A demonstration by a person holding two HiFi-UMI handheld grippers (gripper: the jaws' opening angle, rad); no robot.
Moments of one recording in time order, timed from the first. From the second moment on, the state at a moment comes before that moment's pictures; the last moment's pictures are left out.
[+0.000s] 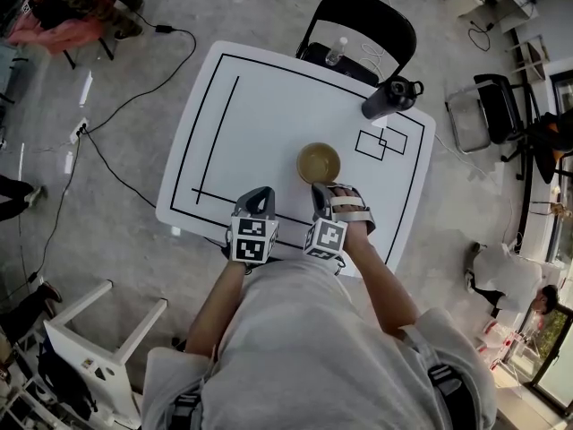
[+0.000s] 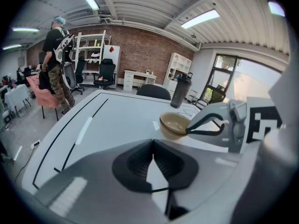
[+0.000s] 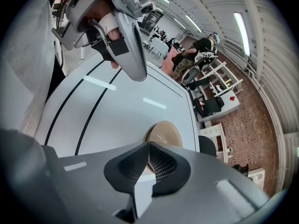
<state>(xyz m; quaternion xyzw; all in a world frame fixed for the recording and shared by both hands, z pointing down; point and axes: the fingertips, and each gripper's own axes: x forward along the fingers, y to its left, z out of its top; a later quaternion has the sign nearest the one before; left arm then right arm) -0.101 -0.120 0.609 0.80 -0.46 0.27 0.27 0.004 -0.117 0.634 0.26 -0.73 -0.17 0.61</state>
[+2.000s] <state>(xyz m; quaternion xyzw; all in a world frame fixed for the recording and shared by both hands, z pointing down) -0.053 -0.056 0.516 0.89 -0.39 0.15 0.16 0.061 -0.020 0.480 0.65 -0.73 0.06 0.20</state>
